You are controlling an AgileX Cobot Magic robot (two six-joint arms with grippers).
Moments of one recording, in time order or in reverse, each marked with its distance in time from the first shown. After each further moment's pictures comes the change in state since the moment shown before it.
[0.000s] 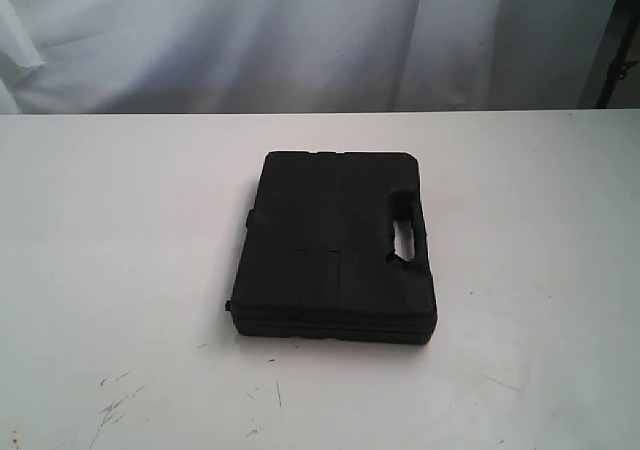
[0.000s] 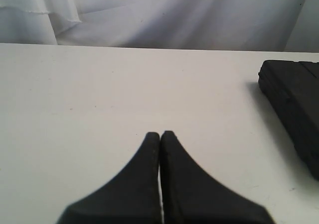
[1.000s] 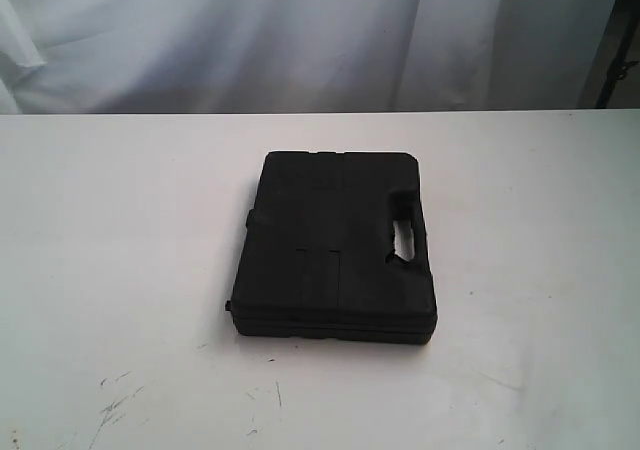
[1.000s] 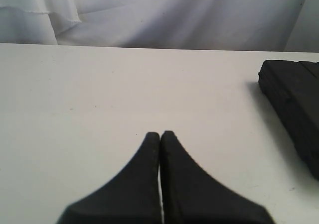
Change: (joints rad) left arm 0.000 0.000 0.000 0.000 0.000 0.002; right arm 0.000 0.000 0.000 0.000 -0.531 0.000
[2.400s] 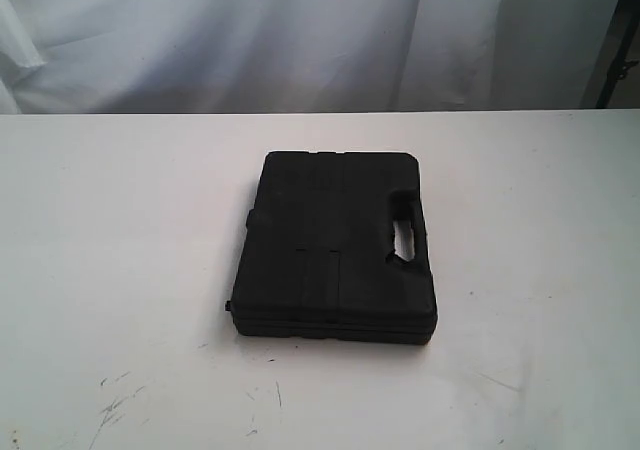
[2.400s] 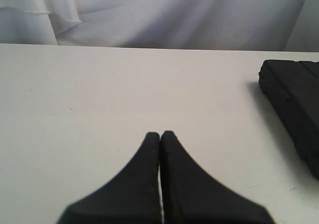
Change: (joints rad) left arm 0.000 0.000 0.000 0.000 0.000 0.001; right arm 0.000 0.887 -0.619 0.171 0.889 0.035
